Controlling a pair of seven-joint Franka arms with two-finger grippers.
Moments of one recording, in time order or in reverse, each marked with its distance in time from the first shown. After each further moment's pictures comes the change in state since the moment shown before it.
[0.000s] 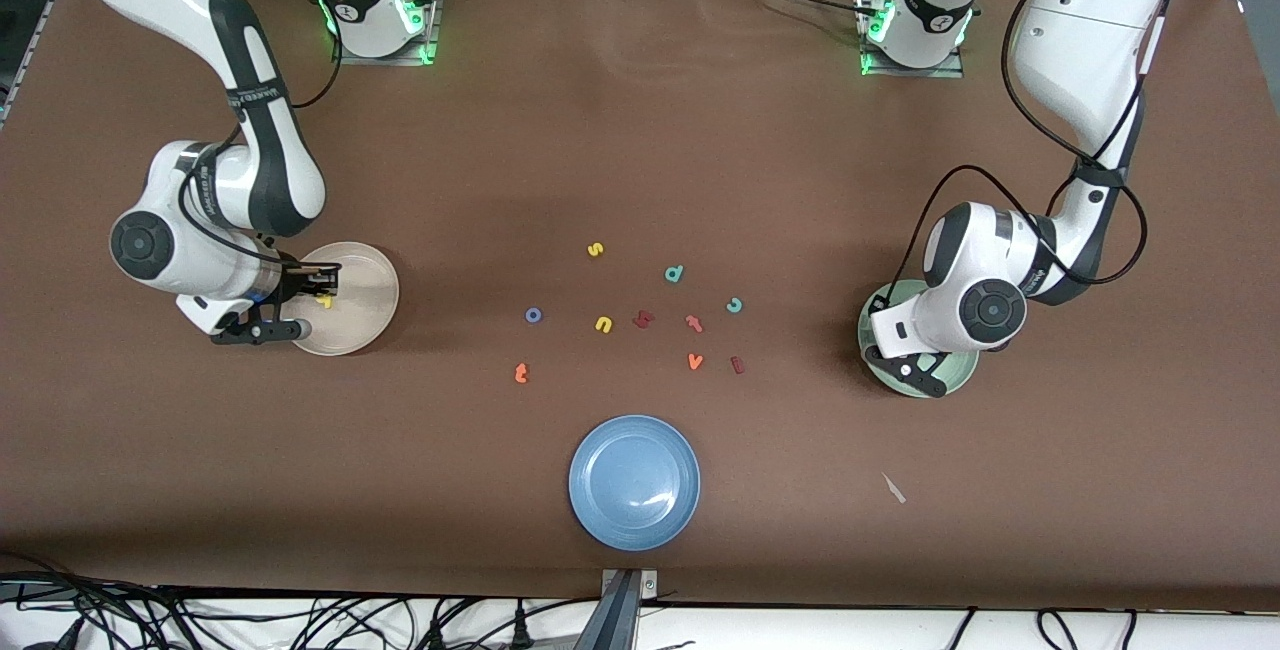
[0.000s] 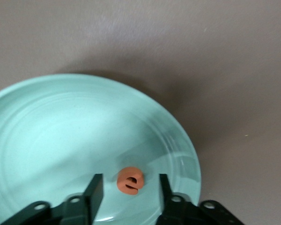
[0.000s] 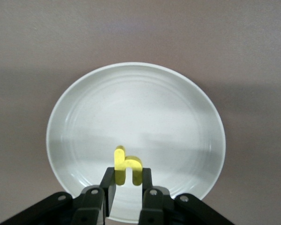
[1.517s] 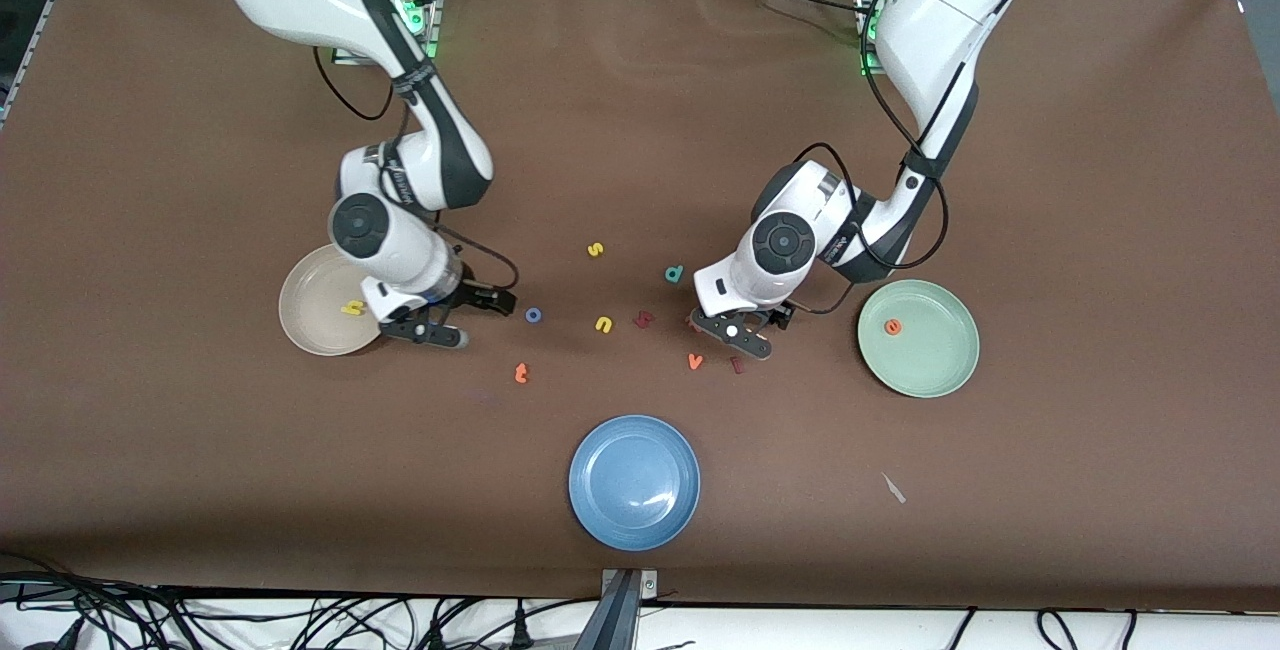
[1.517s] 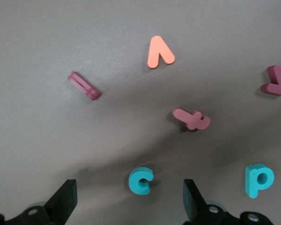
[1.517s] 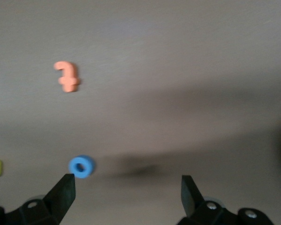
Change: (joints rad) left arm -0.280 0.091 -0.101 0.101 -0.004 0.126 -0.384; right arm 0.174 0.153 0.245 0.133 0.030 0.221 0.656
